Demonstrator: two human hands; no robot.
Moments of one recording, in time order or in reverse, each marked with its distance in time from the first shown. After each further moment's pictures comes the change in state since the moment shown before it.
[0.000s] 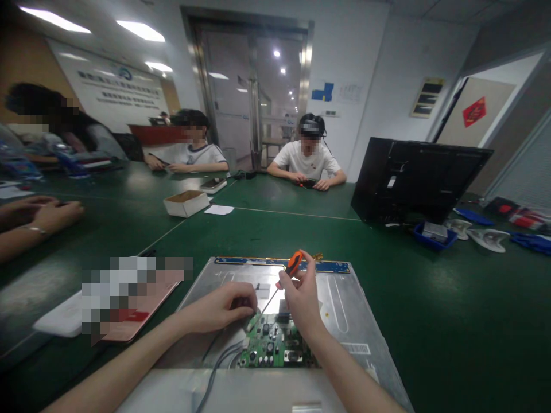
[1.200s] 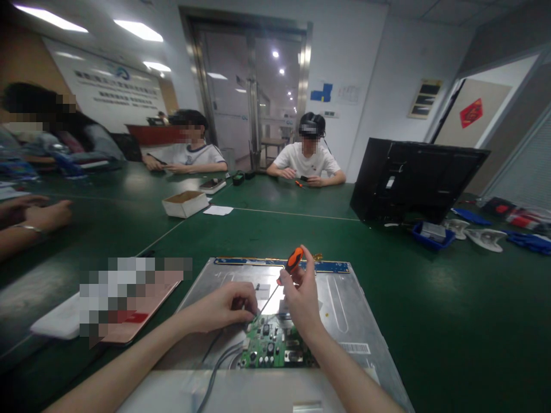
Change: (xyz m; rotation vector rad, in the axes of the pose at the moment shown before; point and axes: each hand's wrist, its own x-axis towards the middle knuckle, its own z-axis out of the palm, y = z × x) left_hand 0.003 -0.003 0.000 -0.086 -0.010 -0.020; right_hand 0.004 0.015 -0.003 -0.055 -0.031 -0.159
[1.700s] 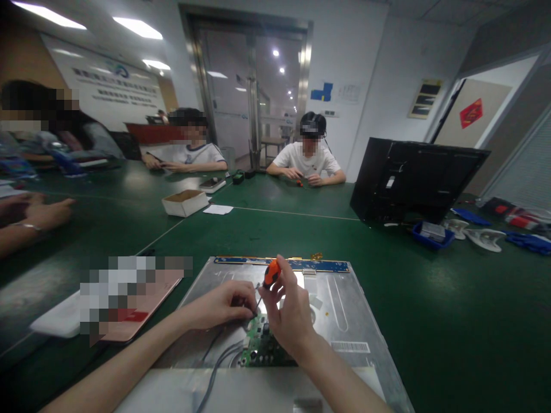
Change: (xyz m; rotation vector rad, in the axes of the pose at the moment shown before) left_hand 0.001 -0.007 -0.002 -0.071 -0.024 0.049; right_hand -0.019 -0.009 0.008 -0.432 -0.101 -0.709
